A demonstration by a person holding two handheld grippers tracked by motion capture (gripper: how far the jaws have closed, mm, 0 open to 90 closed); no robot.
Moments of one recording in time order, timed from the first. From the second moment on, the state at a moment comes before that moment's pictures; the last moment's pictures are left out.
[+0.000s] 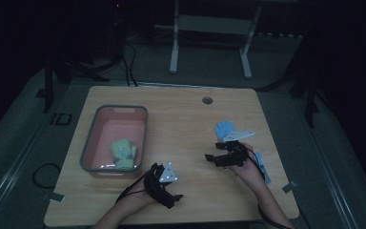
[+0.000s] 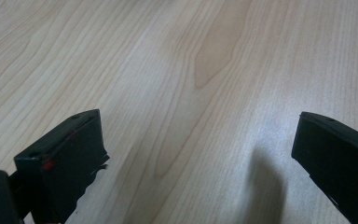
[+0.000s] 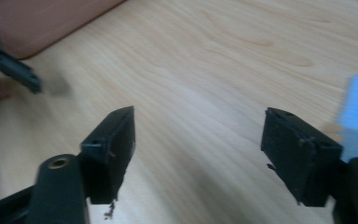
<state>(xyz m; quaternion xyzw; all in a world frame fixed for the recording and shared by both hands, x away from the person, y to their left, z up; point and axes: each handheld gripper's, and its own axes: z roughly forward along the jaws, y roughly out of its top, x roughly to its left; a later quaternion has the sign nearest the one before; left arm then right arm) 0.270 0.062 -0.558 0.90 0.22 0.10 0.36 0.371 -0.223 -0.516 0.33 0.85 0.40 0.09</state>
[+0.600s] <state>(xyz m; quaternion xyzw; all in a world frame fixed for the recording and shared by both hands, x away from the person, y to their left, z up) 0.268 0.068 -0.559 0.90 0.22 0.09 0.37 0.412 -0.254 -0.514 0.36 0.84 0.37 0.17</state>
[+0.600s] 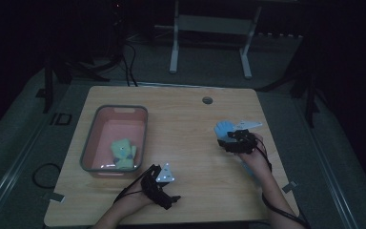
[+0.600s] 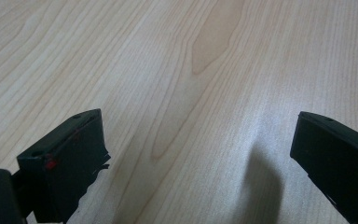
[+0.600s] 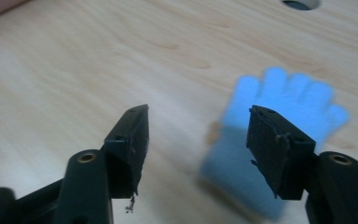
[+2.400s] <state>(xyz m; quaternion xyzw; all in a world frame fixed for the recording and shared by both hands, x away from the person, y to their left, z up) 0.264 0.075 -0.563 0.90 0.22 0.09 0.38 0.376 -0.202 -0.471 0.41 0.81 0.38 0.15</state>
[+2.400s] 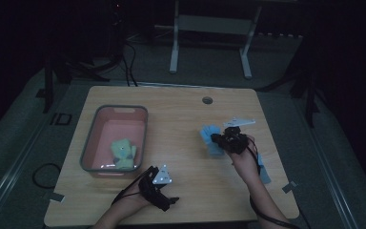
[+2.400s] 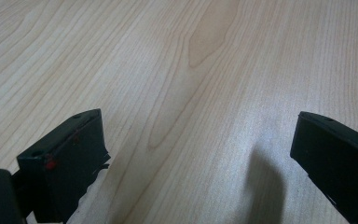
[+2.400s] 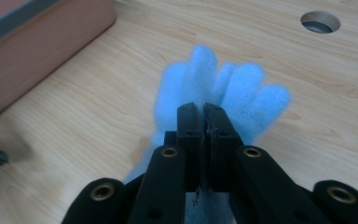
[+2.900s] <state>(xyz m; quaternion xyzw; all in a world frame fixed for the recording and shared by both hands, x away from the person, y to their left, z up) 0.262 0.075 -0.562 0.90 0.21 0.09 0.38 0.335 -0.168 -0.507 0.42 0.82 0.36 0.13</state>
